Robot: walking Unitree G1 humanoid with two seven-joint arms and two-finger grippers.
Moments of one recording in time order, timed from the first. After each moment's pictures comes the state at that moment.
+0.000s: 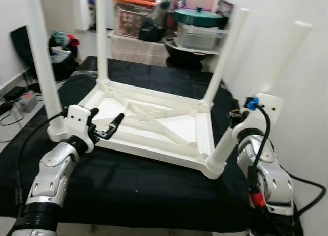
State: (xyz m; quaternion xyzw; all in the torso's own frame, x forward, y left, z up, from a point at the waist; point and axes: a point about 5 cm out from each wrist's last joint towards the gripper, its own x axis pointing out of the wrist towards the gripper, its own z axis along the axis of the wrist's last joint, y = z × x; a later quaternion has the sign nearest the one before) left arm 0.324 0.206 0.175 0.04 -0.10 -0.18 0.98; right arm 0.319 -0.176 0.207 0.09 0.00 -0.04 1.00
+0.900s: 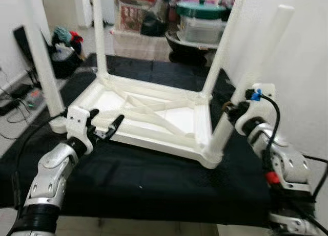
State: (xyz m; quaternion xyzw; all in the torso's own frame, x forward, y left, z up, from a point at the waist) left arm 0.323 0.212 0.177 0.04 -0.10 -0.17 0.98; right arm 0.335 -0.225 0.217 0.07 -0.02 -0.12 0.99
